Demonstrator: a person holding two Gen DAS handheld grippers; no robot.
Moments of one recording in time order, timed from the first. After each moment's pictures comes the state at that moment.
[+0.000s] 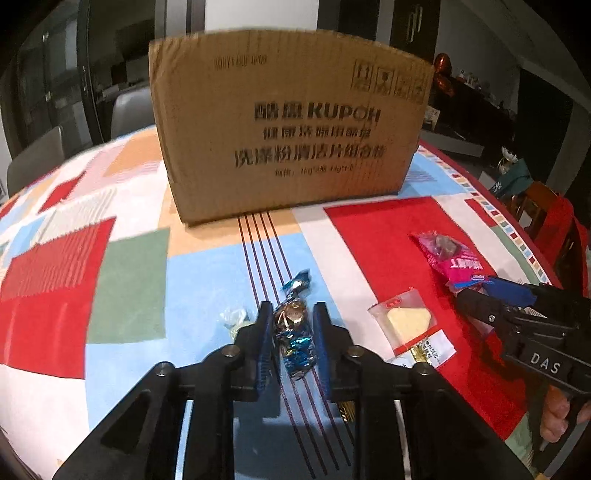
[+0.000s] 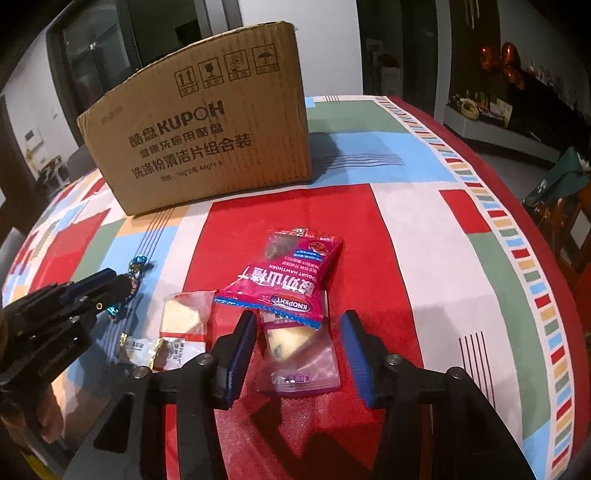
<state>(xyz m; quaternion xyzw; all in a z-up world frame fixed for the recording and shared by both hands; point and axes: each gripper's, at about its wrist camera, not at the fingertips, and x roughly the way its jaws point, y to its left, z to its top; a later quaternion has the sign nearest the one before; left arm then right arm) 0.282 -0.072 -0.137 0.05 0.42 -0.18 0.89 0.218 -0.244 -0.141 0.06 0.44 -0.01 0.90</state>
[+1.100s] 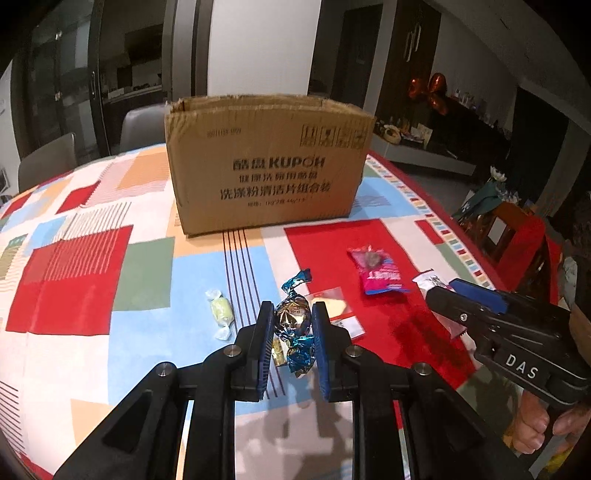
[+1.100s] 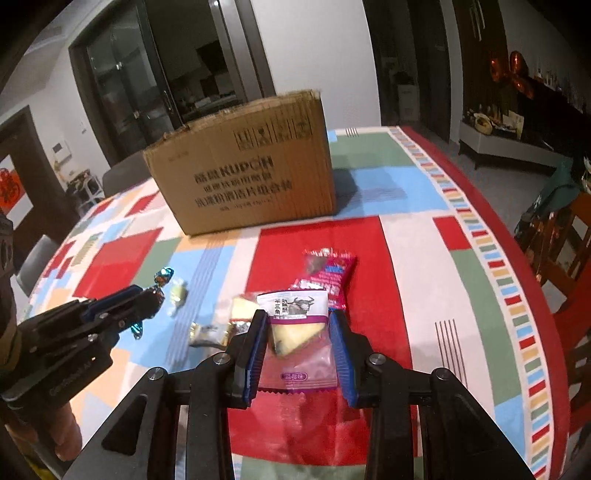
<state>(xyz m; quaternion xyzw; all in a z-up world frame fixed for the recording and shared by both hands) 0.211 -0.079 -0.065 0.02 0.39 -0.18 0.90 0.167 -0.245 -0.080 0.09 0.39 0.04 0.92</state>
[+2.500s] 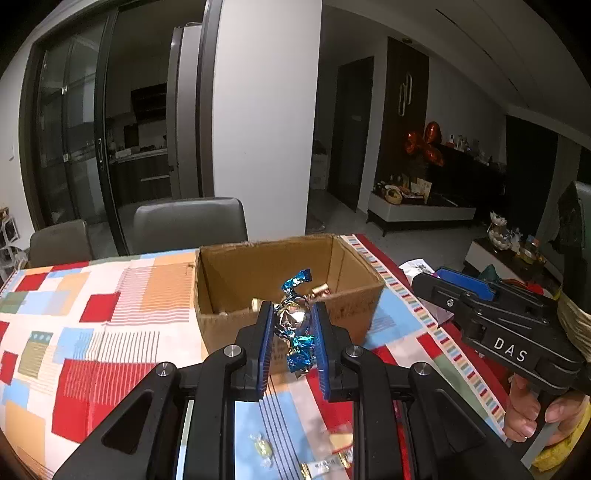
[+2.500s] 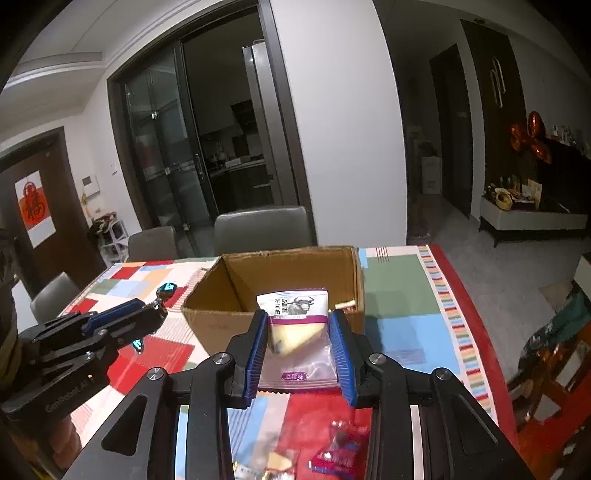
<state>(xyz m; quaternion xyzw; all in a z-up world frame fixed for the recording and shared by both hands) 0.284 -0.070 0.060 0.02 0.28 -0.18 0.94 0.251 -0.239 0.051 0.06 0.26 0.08 0.96</state>
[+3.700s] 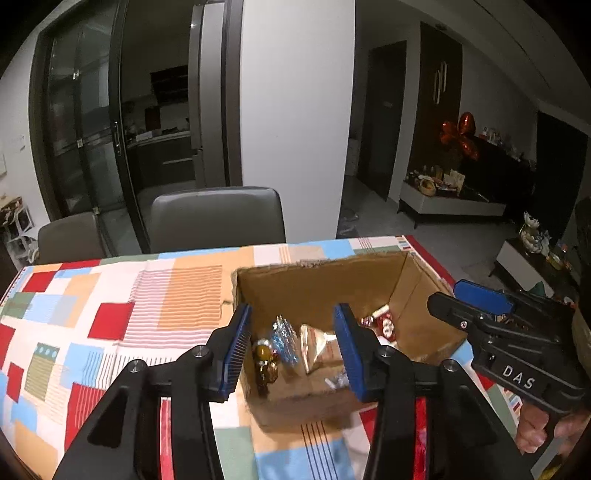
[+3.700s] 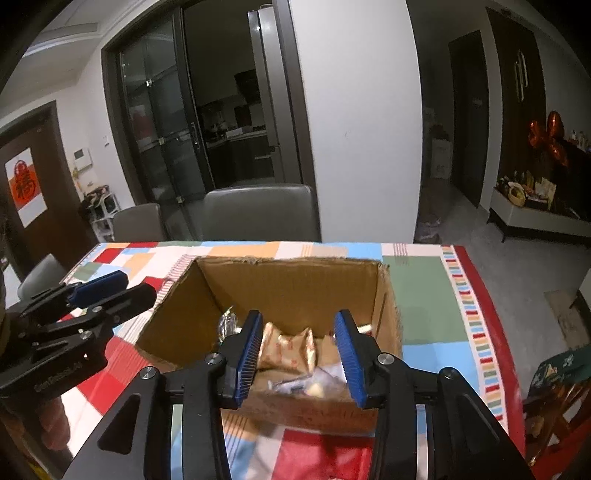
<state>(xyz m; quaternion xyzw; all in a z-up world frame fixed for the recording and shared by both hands) 0.382 -0.054 0.045 0.03 0.31 -0.12 0.94 0.356 -0.214 0.031 0.04 0.32 0.09 0.94</state>
